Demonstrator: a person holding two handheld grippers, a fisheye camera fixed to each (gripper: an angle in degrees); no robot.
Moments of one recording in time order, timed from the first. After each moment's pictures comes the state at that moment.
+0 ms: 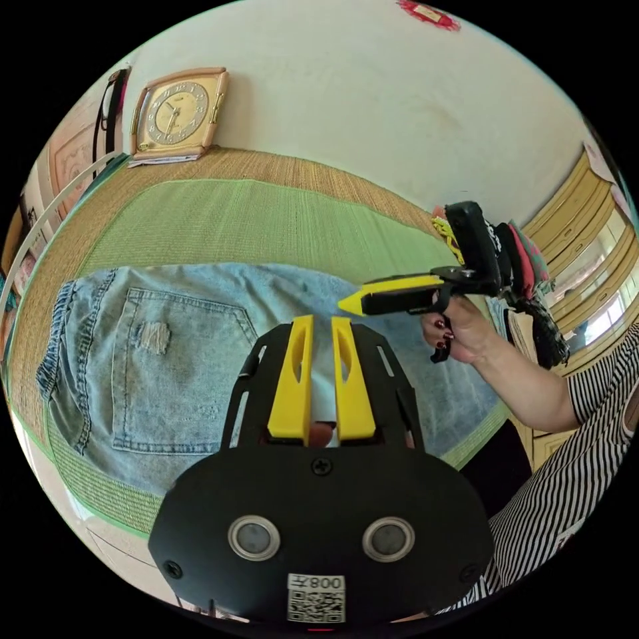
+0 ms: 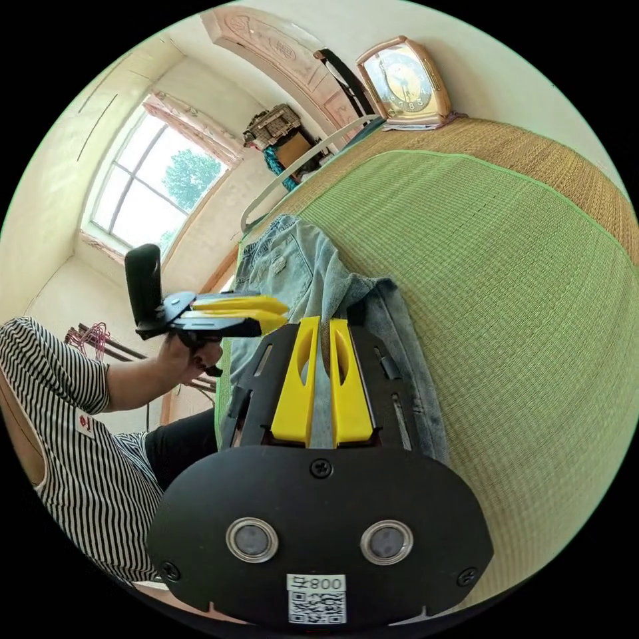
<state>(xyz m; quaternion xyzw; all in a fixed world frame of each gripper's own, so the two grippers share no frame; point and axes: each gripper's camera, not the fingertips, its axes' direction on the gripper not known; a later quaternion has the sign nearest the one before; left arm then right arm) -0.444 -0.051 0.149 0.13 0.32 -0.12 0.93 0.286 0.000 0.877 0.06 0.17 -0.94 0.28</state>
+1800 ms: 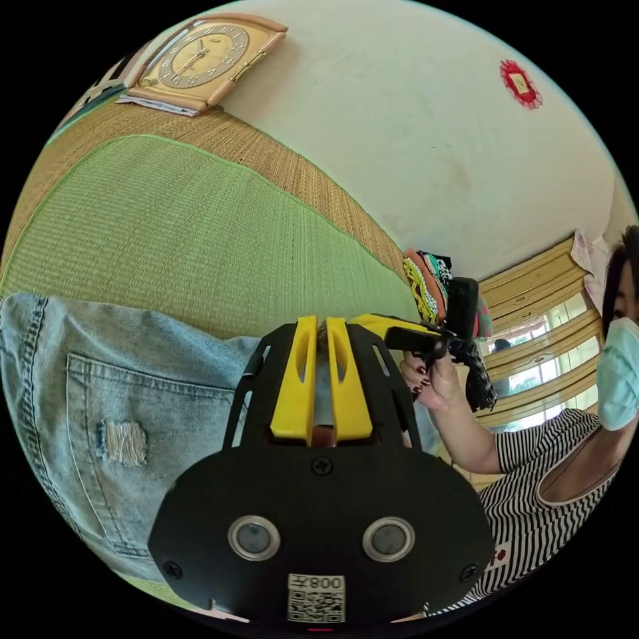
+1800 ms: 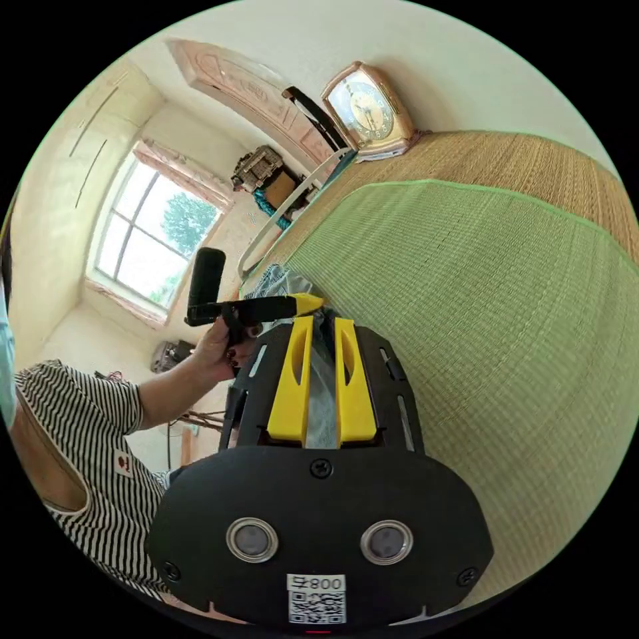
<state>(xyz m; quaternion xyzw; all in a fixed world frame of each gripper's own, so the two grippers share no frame) -0.646 -0.104 0.138 0.12 0.48 -0.18 0.85 0.266 -0.242 0.895 -0.01 0.10 -0.92 0.38</state>
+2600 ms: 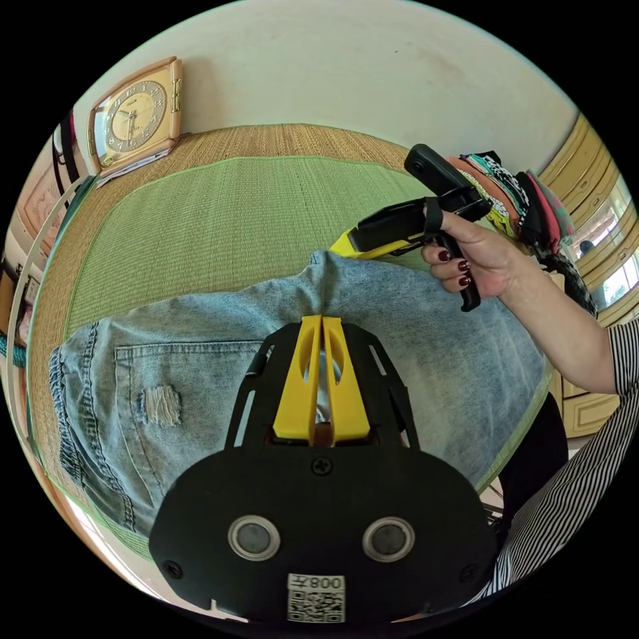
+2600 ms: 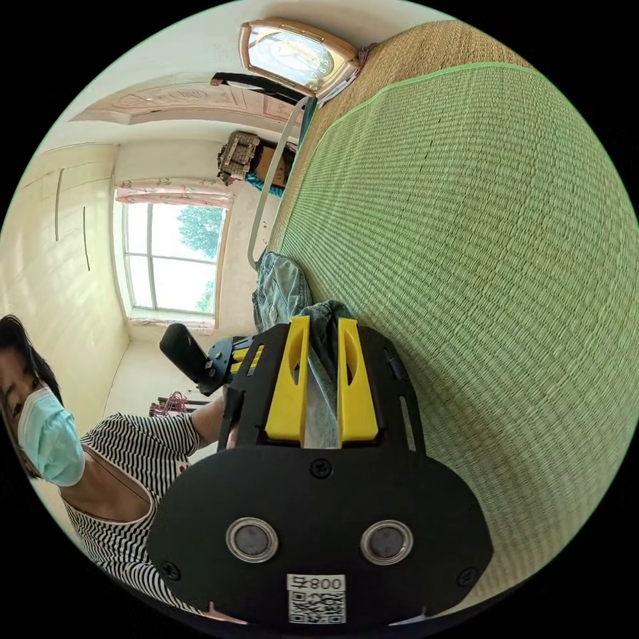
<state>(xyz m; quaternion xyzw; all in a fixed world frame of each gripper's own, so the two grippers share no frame) -0.564 -0.061 0.077 0.06 0.28 -0.03 0.96 0.183 -0.351 0.932 -0.10 0.14 -0.86 0.48</state>
